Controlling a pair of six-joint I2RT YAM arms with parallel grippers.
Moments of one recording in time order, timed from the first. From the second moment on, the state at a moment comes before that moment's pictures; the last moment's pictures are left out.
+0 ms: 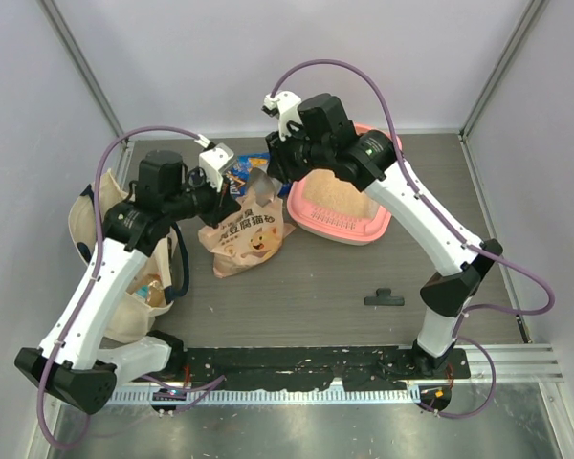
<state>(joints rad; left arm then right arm) -0.39 1.13 1.34 -0.73 0.45 0.16 0.76 1.78 2.12 -0.87 -0.10 0.03</state>
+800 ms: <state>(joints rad) -0.42 1.17 1.36 -0.78 0.30 0.45 0.77 1.81 2.08 -0.92 -0.11 0.02</state>
